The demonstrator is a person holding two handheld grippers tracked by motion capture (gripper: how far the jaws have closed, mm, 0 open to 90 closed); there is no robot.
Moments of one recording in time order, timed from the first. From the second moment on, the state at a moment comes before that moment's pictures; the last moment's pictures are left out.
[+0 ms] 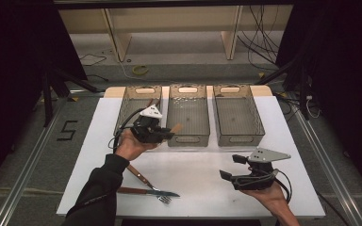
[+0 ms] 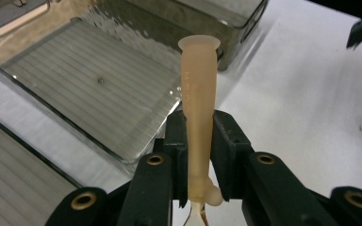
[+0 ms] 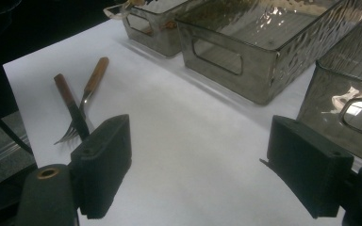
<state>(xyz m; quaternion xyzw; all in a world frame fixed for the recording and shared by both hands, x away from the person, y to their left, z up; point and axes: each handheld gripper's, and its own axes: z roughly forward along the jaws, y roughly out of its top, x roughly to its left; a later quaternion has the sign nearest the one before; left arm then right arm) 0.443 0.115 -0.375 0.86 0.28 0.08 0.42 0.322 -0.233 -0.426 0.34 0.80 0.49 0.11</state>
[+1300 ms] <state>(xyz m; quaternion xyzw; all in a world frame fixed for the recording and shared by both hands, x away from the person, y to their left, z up) 0.521 0.081 -0.364 0.82 0.34 0.09 0.46 0.323 -0.233 -0.426 0.34 0.79 0.49 0.11</state>
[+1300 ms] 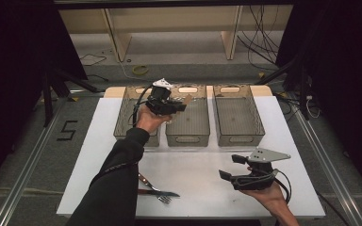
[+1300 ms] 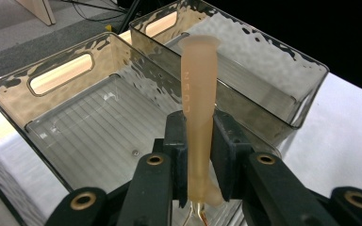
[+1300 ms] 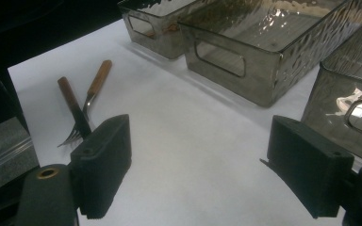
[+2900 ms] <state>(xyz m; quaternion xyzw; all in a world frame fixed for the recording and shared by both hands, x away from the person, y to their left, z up) 0.511 0.082 -0.360 0.82 0.34 0.06 0.46 0.323 -0.235 -0.427 0.34 0.79 0.50 0.11</state>
